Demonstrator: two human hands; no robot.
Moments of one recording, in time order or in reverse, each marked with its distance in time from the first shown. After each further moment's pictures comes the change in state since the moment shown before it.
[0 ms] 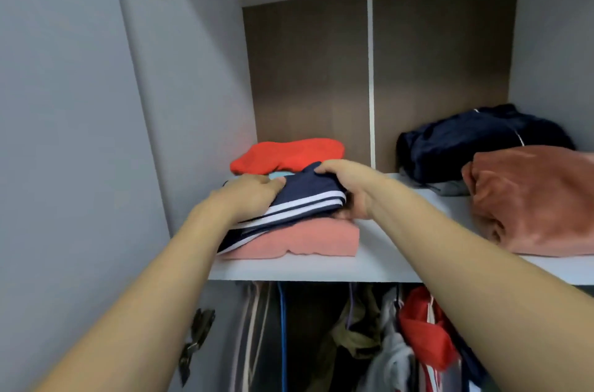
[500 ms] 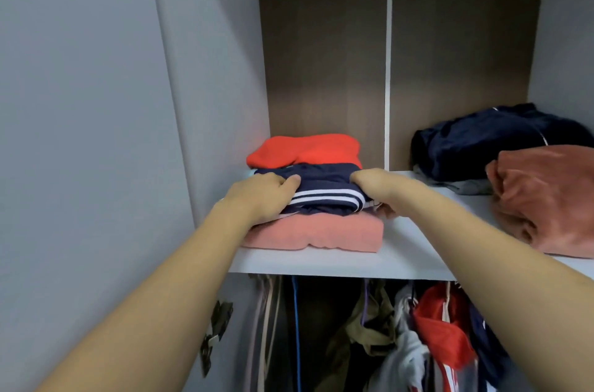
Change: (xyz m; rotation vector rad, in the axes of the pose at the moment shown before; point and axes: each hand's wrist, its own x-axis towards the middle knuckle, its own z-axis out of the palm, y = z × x) left_hand -0.001 -0.018 0.010 0.148 0.060 0.058; right_hand 0.002 0.005 -0.005 -0.785 0.179 -0.038
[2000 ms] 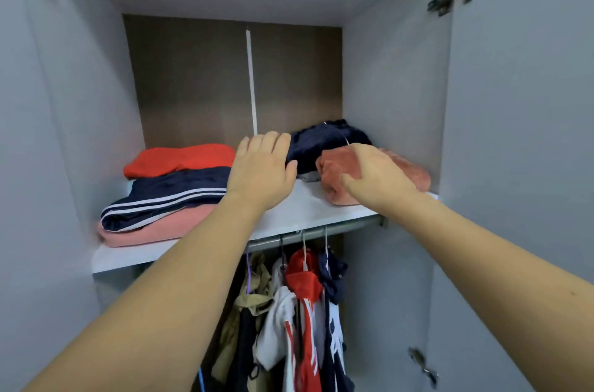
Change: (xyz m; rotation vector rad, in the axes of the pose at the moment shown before) left_hand -0.092 0.173 -0.025 0.033 0.577 0.626; right_hand -0.222 0.098 -0.094 -0.421 0.679 -0.185
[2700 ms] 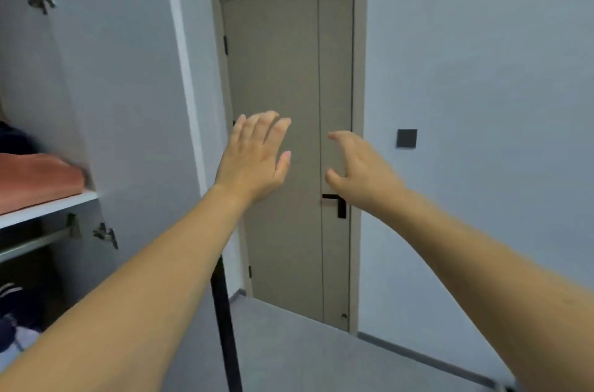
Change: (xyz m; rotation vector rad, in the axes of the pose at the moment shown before) left_hand 0.004 0.569 -0.184 -0.717 0.243 0.506; right_hand -0.373 0.275 -0.384 -0.467 0.274 0.395
